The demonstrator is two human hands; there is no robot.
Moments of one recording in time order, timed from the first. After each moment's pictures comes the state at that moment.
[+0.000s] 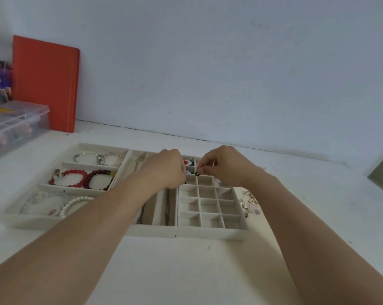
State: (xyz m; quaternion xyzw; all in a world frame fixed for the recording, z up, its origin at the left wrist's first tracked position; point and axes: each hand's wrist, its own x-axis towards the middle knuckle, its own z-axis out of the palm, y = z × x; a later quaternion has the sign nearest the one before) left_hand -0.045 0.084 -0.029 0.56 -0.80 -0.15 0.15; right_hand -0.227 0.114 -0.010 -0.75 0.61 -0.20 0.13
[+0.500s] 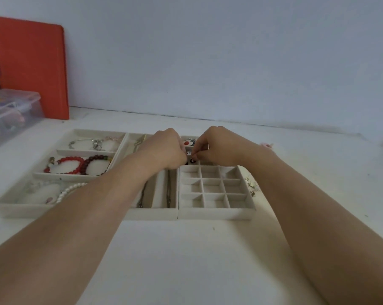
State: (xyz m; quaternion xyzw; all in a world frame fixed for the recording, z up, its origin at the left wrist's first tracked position) left_hand -0.049 0.084 -0.028 0.59 -0.77 -0.18 0.16; right_hand -0.213 0.103 -0.018 -0.79 0.60 -0.12 0.10
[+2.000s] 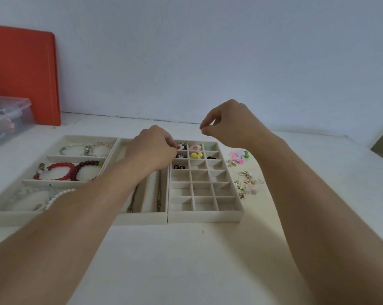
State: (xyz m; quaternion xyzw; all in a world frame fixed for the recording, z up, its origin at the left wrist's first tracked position) left_hand -0.047 0.081 -0.031 0.60 -0.74 -0.17 0.26; right_hand -0.230 0.124 0.031 -0.67 0.69 -0.26 0.08
